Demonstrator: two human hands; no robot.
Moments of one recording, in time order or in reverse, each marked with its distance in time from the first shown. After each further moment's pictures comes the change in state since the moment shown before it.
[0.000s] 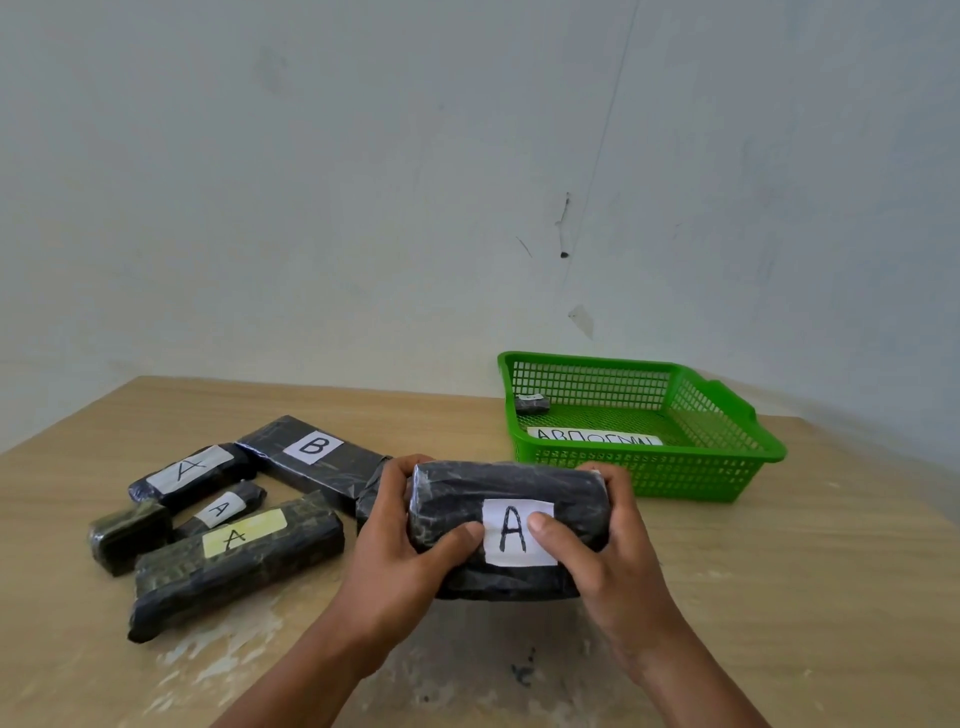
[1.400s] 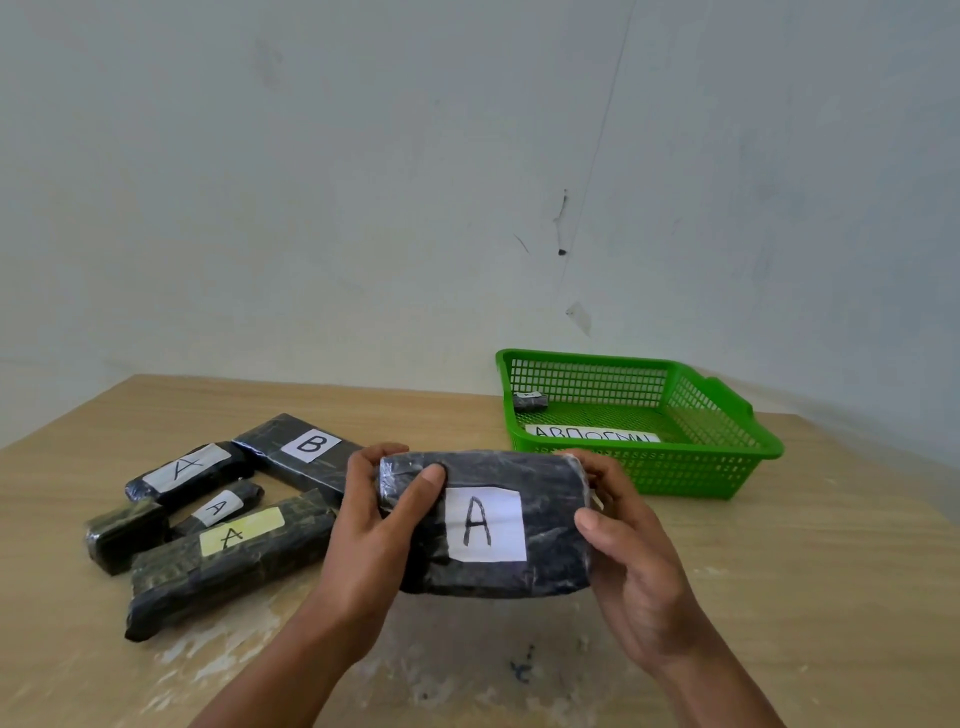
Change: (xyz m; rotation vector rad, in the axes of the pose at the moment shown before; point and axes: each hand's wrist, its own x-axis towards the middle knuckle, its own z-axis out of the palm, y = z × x) left_hand 0.004 0.011 -0.003 -0.246 0.129 -0.051; right_hand 0.000 0.000 -0.011 0.471 -0.202 -0.008
